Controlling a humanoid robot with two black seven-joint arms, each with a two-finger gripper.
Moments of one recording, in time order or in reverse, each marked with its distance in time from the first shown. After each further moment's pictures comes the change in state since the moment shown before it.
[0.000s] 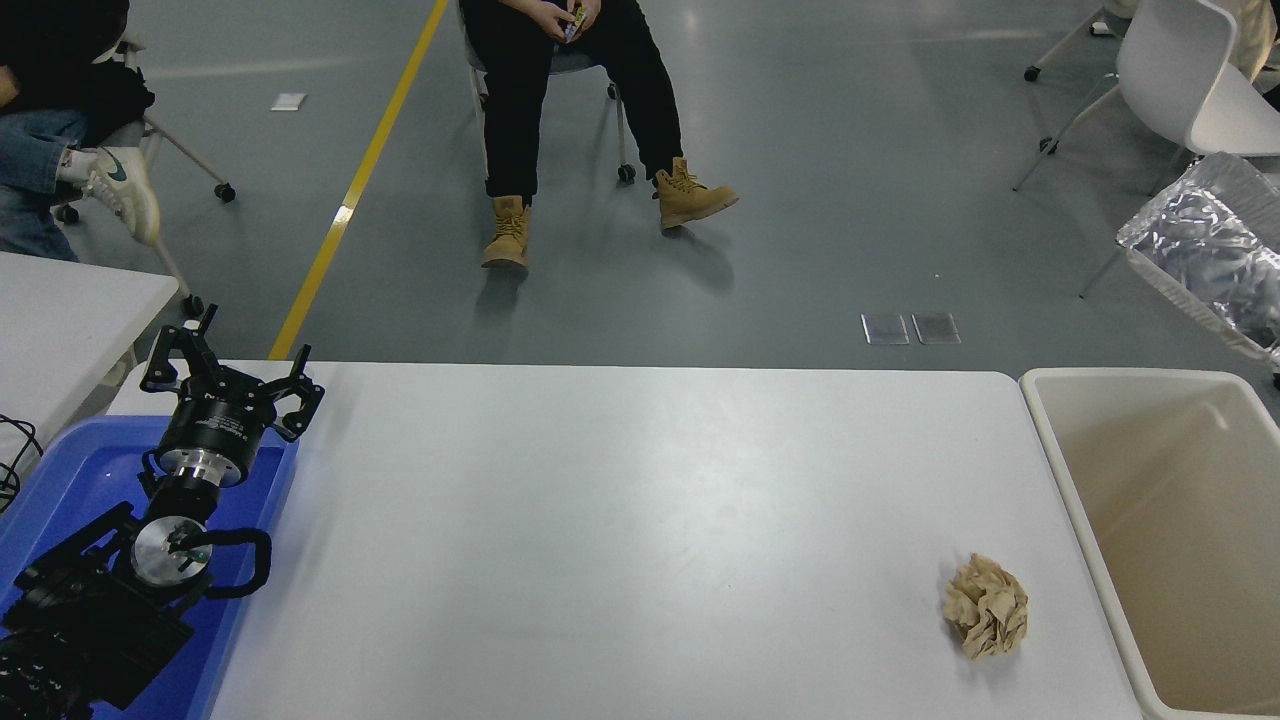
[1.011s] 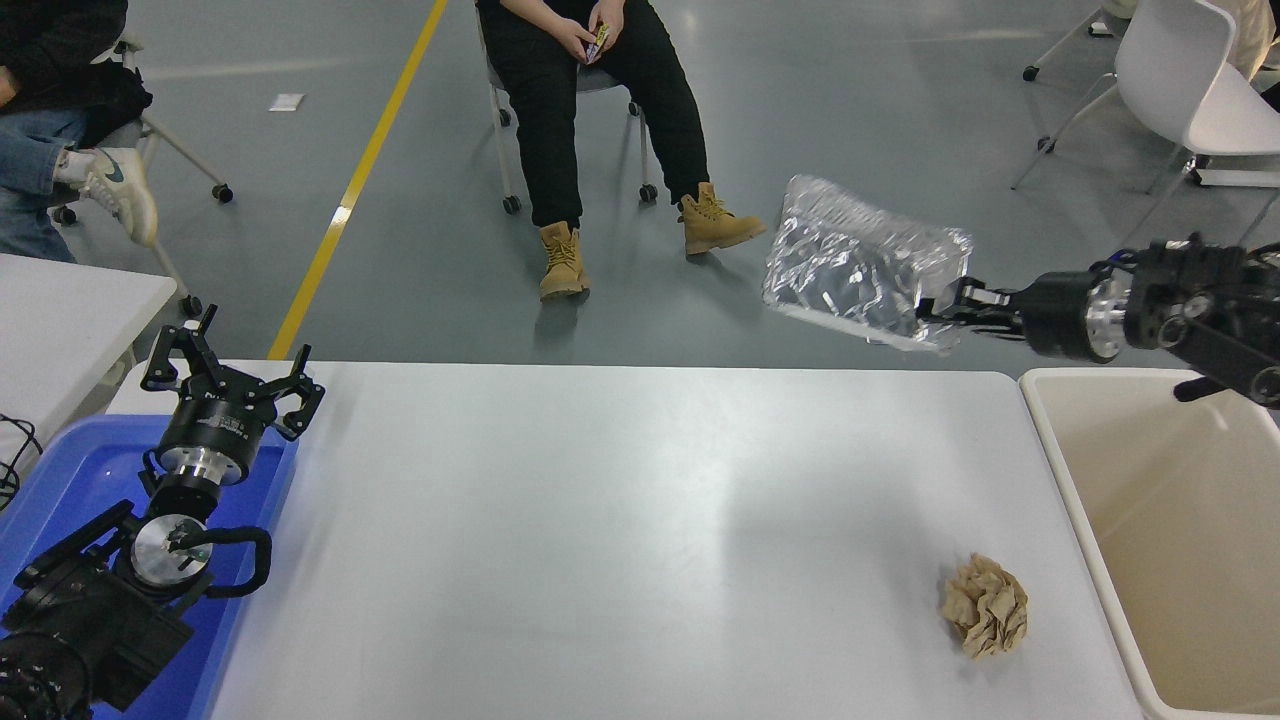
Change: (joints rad) left arm 0.000 0.000 0.000 0.000 0.000 0.000 0.000; right arm 0.296 0.073 -0.057 0.563 -0.225 -0.049 0.174
